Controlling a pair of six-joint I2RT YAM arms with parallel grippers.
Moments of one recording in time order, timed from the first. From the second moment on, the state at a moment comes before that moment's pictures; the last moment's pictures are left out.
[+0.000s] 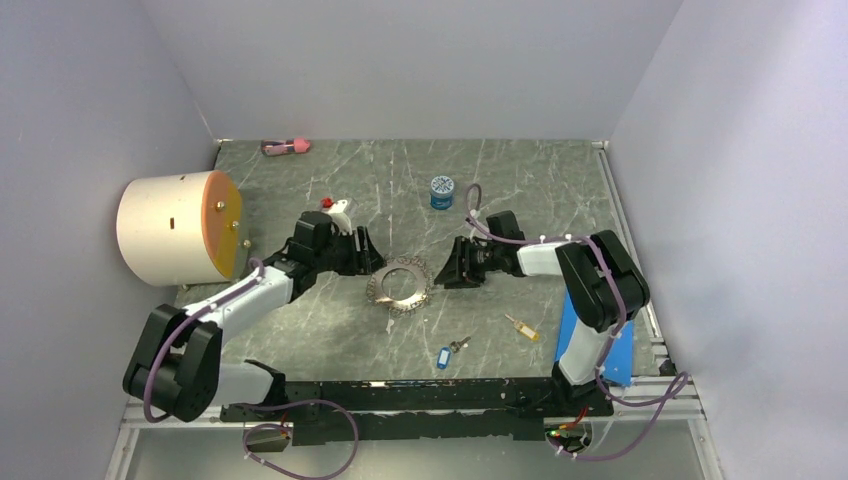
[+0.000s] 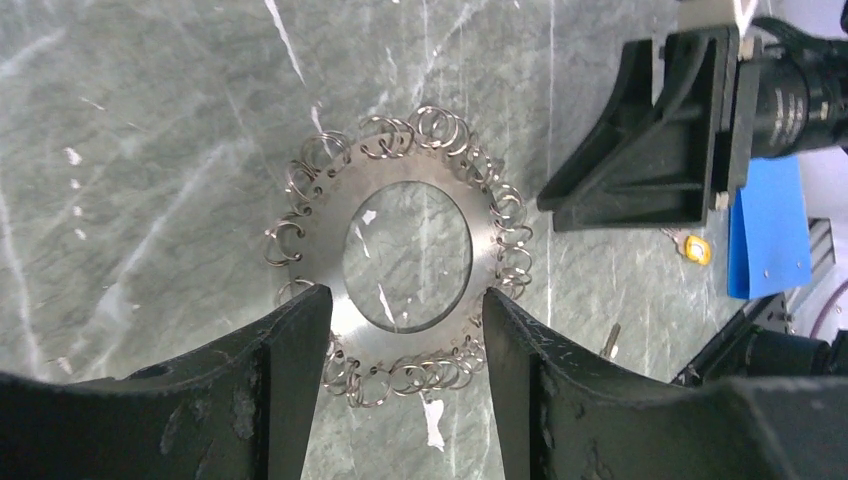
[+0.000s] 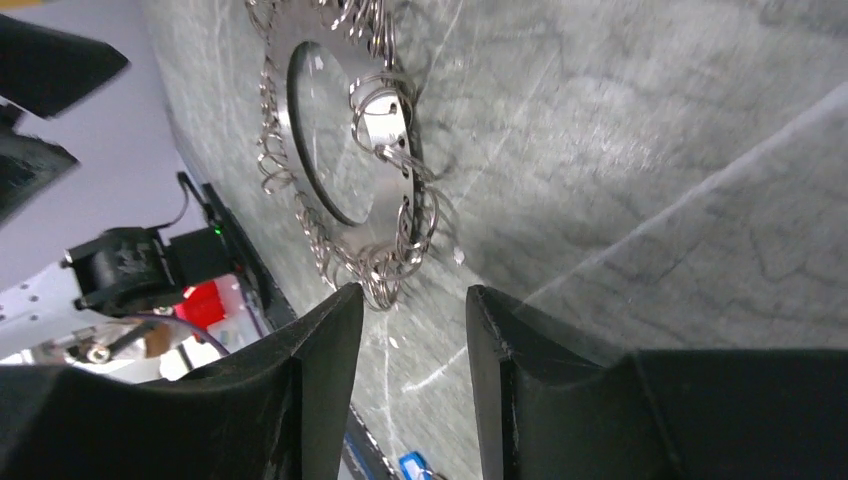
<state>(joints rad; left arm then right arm) -0.41 1.28 0.65 0.03 0.32 -0.46 0.37 1.77 0.76 0.10 -0.75 0.58</state>
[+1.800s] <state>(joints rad) -0.39 1.51 0.69 0.10 0.31 -0.49 0.40 1.88 1.07 -0.15 -0.63 0.40</state>
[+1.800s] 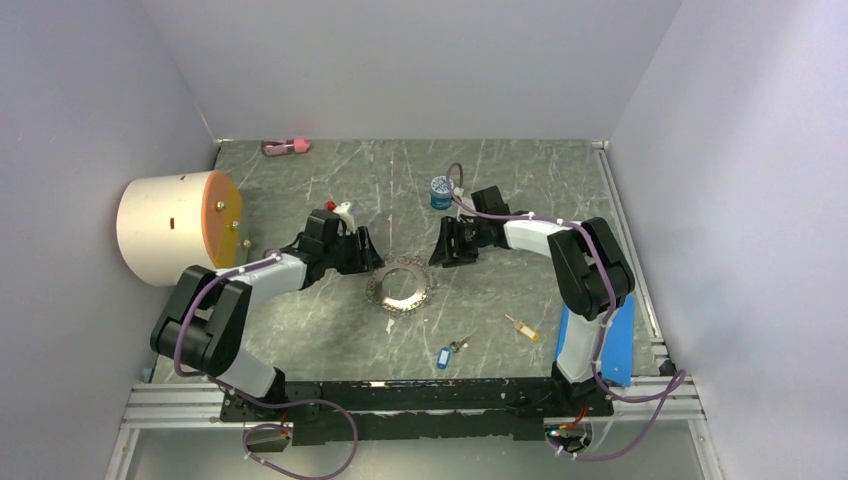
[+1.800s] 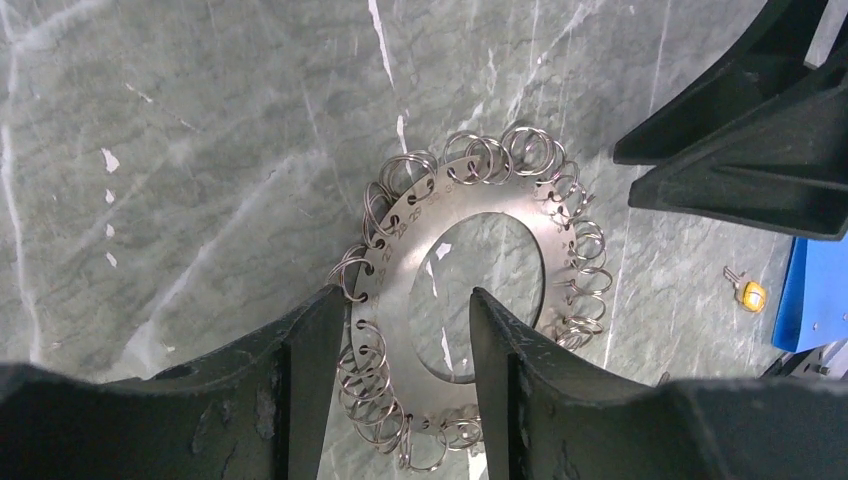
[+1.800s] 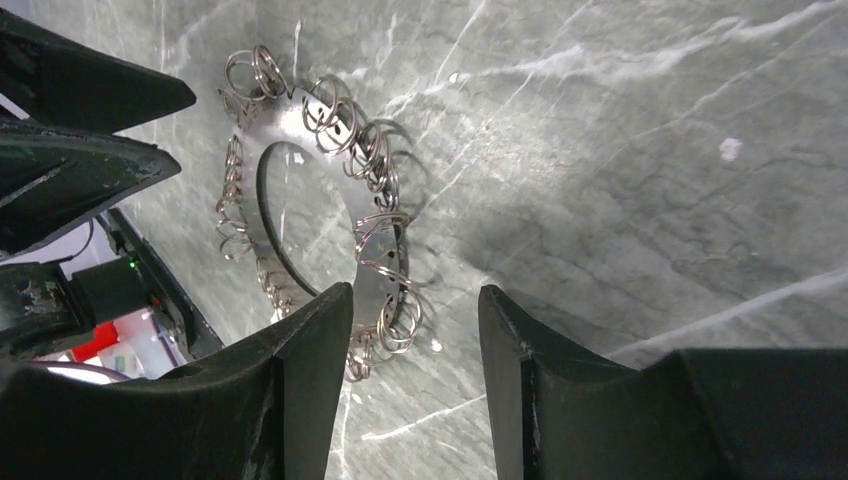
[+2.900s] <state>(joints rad) -0.30 1.52 0.65 0.13 0.40 -0.54 0.43 1.89 1.07 -0.18 -0.65 0.37</state>
